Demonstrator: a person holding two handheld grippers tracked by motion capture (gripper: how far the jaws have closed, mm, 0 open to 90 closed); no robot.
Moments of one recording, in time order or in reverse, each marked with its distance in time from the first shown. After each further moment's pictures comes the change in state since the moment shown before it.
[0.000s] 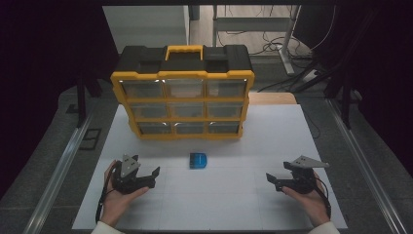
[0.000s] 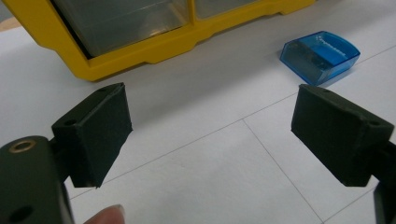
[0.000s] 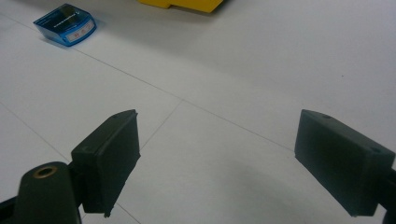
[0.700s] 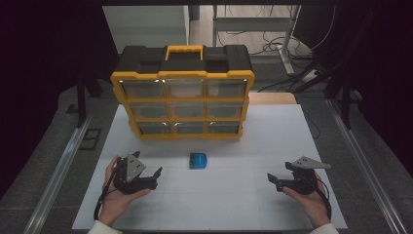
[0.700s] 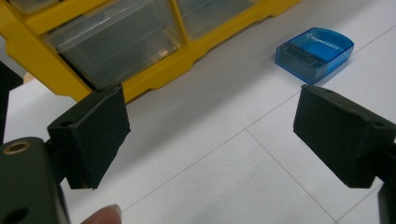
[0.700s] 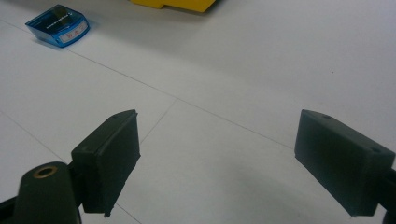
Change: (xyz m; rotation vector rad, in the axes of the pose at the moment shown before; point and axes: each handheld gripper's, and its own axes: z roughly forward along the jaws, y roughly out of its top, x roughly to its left) left arm -0.009 0.011 -0.007 -0.022 0.037 0.188; right arm 0.001 -0.001 -0.003 -0.003 -0.026 0.013
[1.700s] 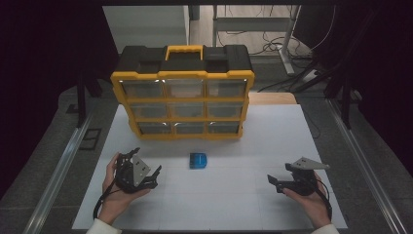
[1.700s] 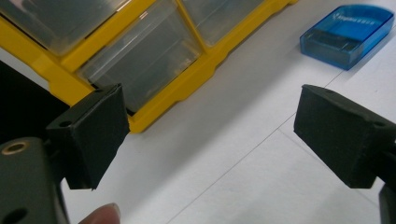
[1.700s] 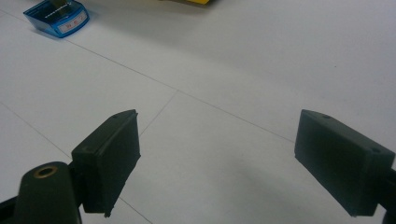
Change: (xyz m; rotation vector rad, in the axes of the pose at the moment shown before) left arm -0.005 0.002 0.004 -0.008 0.122 0.209; right arm 0.001 -0.002 0.000 0.022 0.000 -0.016
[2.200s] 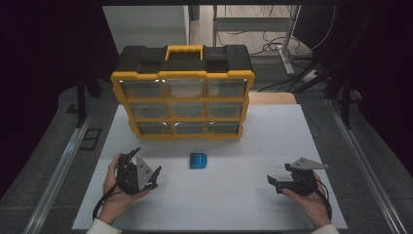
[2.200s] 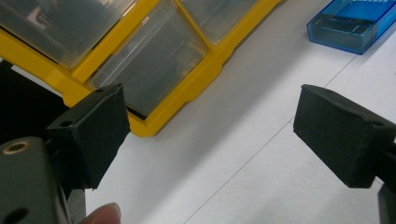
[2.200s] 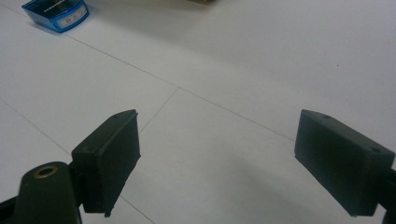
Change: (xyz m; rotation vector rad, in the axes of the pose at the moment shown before) left arm -0.006 0.000 0.001 0.000 0.048 0.083; right arm 0.001 0.000 0.001 0.010 -0.001 -0.017
